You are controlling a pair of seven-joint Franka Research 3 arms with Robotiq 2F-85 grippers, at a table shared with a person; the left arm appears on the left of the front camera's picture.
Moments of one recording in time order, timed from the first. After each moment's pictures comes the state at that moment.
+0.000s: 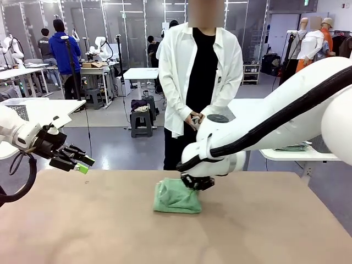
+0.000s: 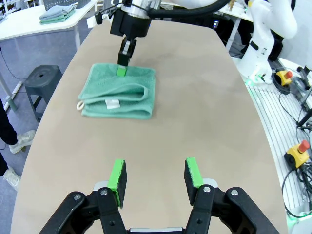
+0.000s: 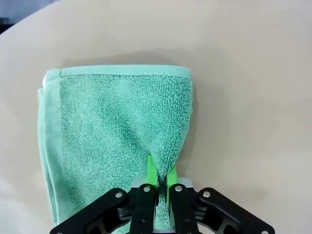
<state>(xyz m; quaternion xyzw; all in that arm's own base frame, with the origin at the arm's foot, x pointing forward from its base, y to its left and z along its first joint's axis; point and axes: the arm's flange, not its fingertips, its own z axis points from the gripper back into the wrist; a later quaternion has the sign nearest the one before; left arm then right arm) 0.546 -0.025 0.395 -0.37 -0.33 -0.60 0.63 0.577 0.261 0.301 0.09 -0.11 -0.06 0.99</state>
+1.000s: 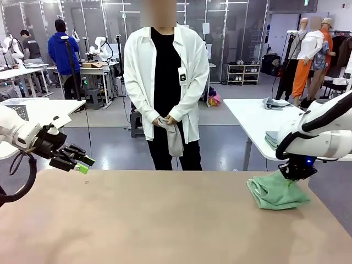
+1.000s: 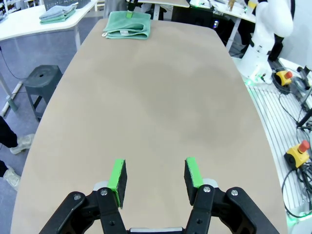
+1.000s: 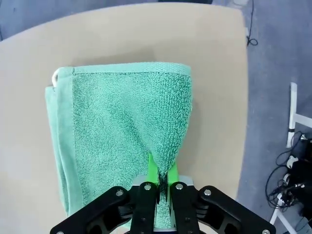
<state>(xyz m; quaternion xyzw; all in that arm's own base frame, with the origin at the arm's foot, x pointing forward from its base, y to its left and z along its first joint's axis) 0.546 -0.025 0.395 -0.37 -0.33 -0.60 0.63 0.600 -0.089 0.335 0.01 -0.11 -0.04 0.99</state>
